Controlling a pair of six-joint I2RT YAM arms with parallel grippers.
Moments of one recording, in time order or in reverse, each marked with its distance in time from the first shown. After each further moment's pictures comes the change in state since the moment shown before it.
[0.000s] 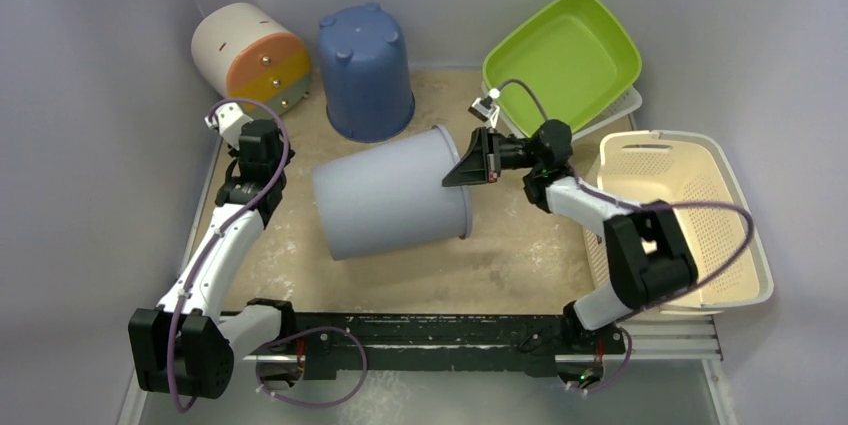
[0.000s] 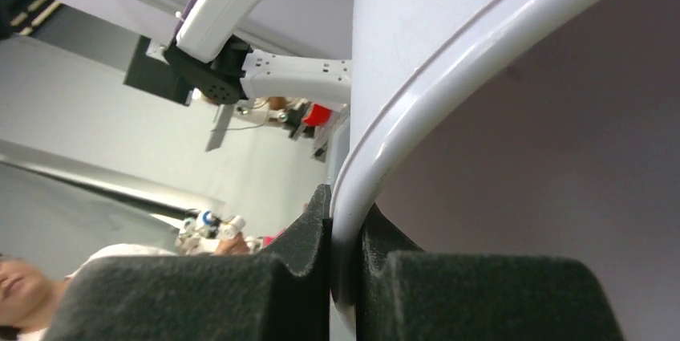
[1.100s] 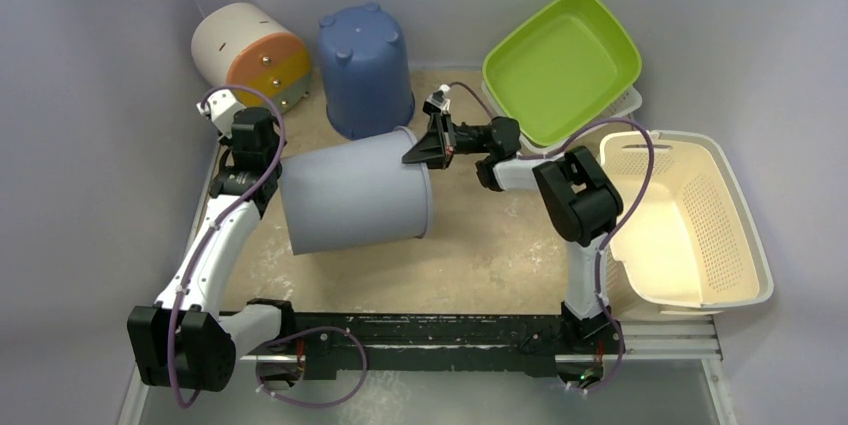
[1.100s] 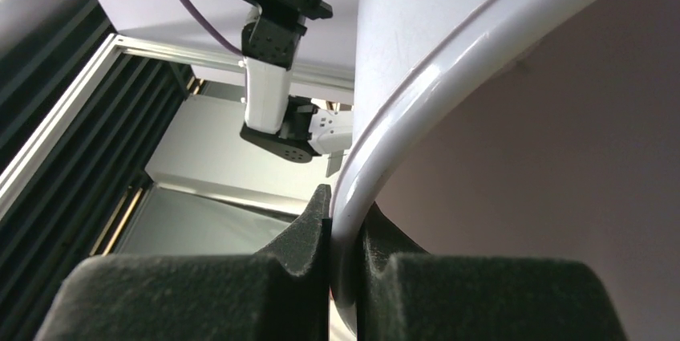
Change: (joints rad) left arm 0.021 0.031 0.093 -0.029 -0.048 0.068; right arm 0.141 0.562 0.262 0.600 0.111 0.704
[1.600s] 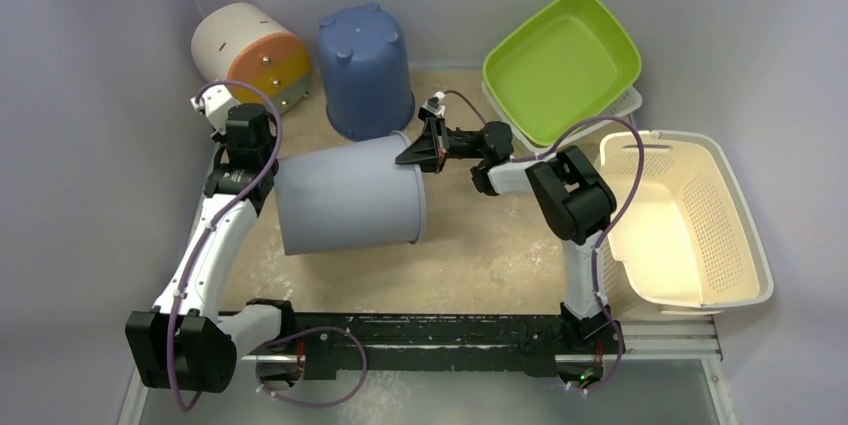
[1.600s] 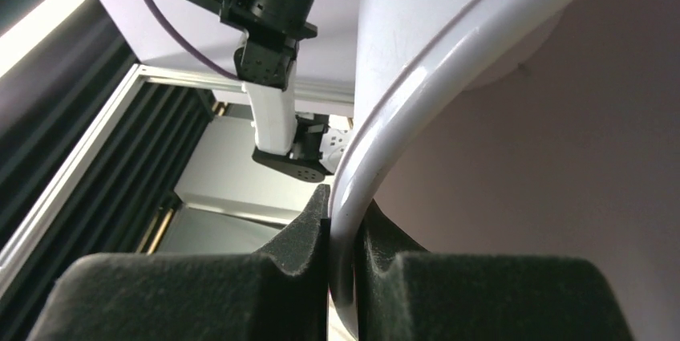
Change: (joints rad) left arm 0.011 -0.004 0.045 -0.031 -0.030 0.040; right arm 0.025 0.033 0.033 -0.023 0.064 0.021
